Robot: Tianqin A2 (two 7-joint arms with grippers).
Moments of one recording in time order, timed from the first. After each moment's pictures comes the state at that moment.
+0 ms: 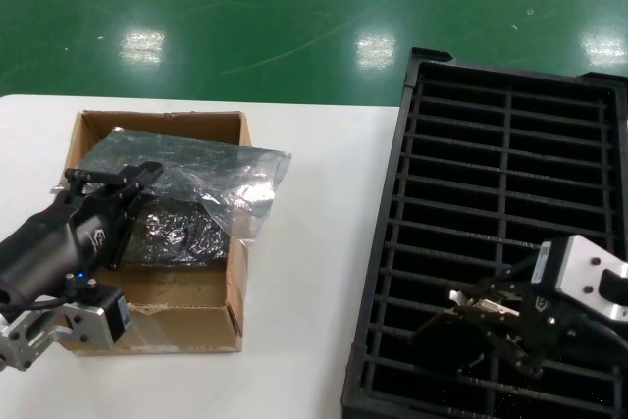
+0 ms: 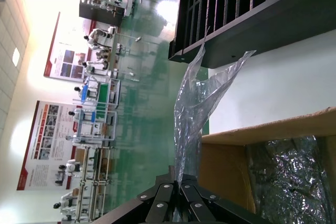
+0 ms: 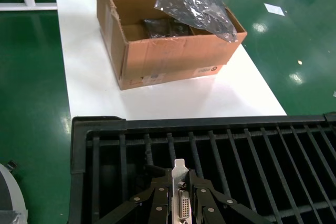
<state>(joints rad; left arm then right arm) -0.04 -0.72 1.56 -1.88 -1.11 0.34 0.30 0.69 0.84 -2.06 2.06 1.03 -1.19 0.99</state>
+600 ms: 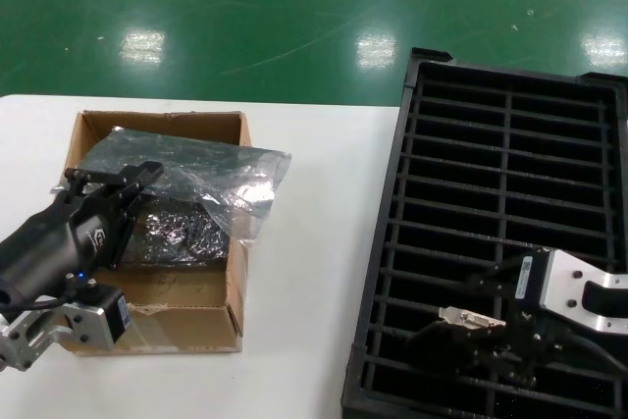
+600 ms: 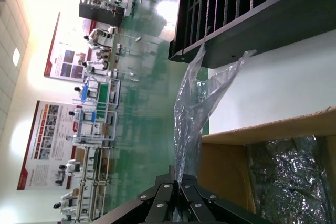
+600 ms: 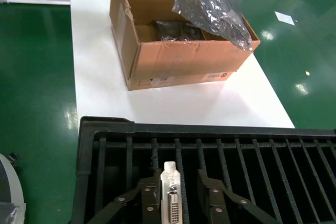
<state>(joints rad) -0.04 -0.72 1.56 -1.88 -1.11 0.34 0.30 0.69 0.82 -2.09 2.06 1.01 -1.19 0.93</state>
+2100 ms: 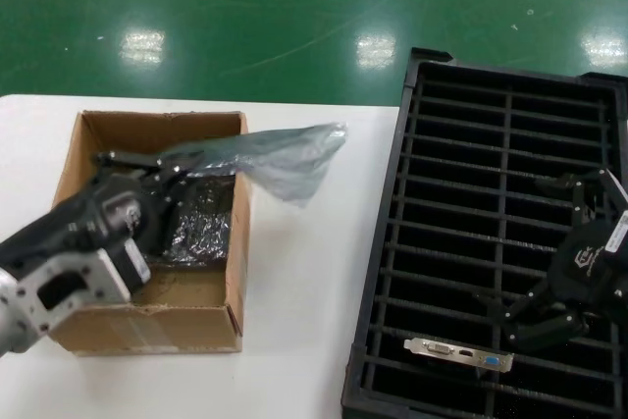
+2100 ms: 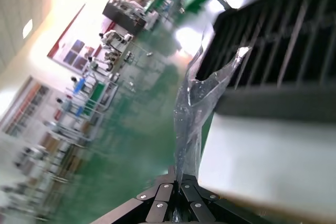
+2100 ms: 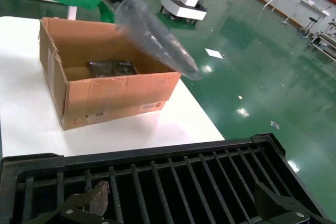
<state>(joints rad) -0.12 -0.63 1.51 -1.94 -1.13 0.55 0.03 0.40 0.90 -1.81 2.06 1.09 -0.84 0.86</state>
